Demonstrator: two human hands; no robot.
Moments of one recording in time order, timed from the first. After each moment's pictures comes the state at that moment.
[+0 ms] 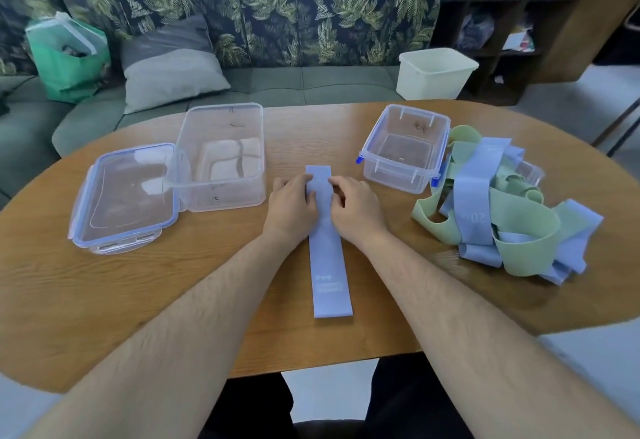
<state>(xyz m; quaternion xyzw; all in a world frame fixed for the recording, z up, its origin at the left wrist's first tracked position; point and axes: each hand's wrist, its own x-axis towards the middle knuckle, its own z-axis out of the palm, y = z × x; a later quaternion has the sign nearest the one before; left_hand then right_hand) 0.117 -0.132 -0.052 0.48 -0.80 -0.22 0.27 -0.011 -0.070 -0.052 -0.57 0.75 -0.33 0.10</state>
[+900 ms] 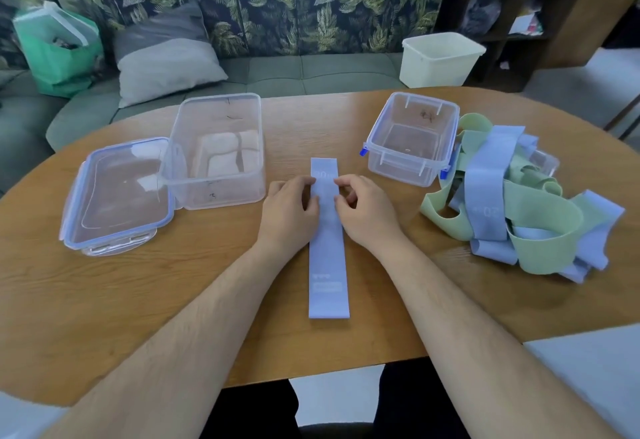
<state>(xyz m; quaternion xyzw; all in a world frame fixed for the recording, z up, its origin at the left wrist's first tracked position) 0.130 -0.121 -0.058 0.47 -0.80 -0.23 0.29 -0.015 -0.056 -0.057 -0.56 0.72 -0.39 0.11</state>
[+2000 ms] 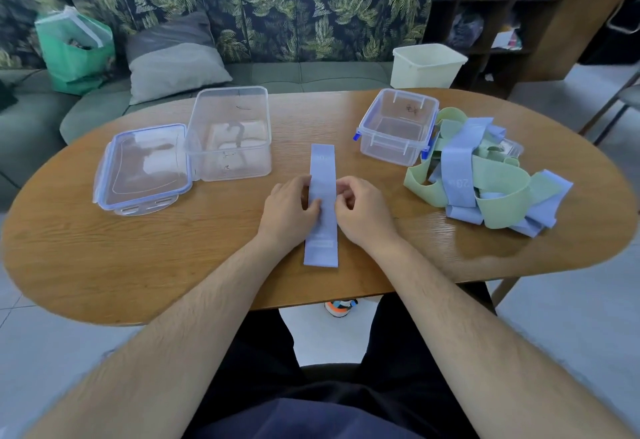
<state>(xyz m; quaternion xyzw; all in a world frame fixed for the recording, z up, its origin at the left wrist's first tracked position) 0.165 -0.058 -0.048 0.45 -0.82 -0.22 0.28 0.020 0.011 -0.047 -0.55 0.72 -0.41 0.11</state>
